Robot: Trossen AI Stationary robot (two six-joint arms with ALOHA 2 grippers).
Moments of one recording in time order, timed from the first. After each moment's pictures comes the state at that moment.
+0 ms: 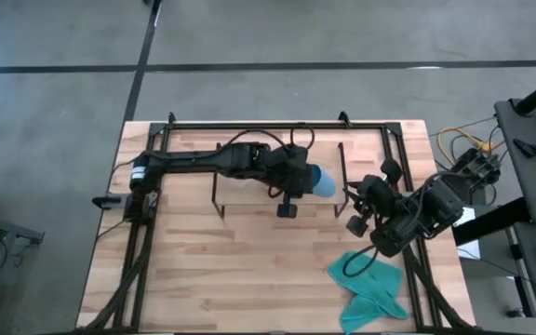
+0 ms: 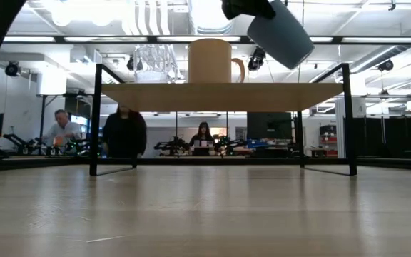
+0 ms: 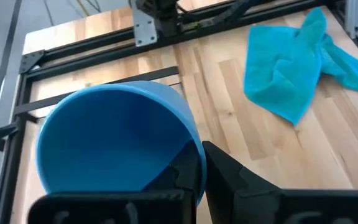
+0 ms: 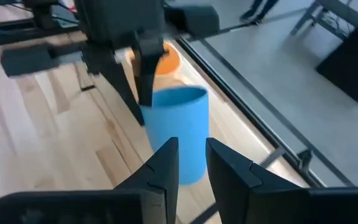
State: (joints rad) left arm 0.01 1.96 2.09 -0.82 0.03 0.24; right arm 0.62 1.45 1.76 -1.57 0.93 0.96
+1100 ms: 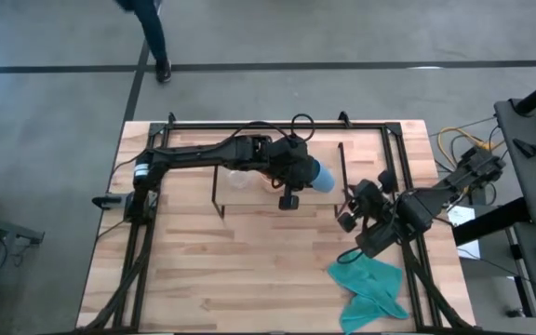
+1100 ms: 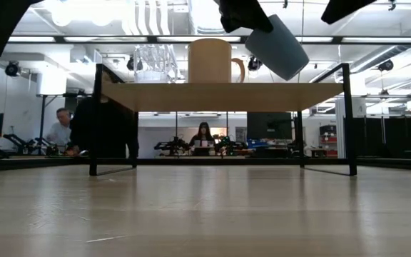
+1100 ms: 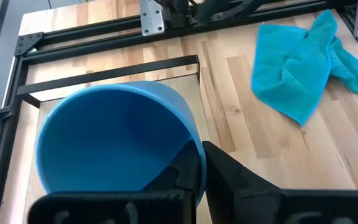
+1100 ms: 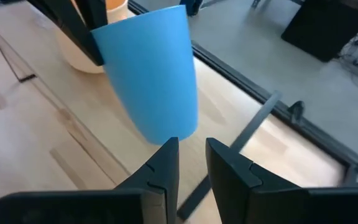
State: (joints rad) left arm 0.07 1.98 2.09 -0.82 0.09 0.22; right arm 0.58 1.34 1.28 -1.41 0.97 1.26
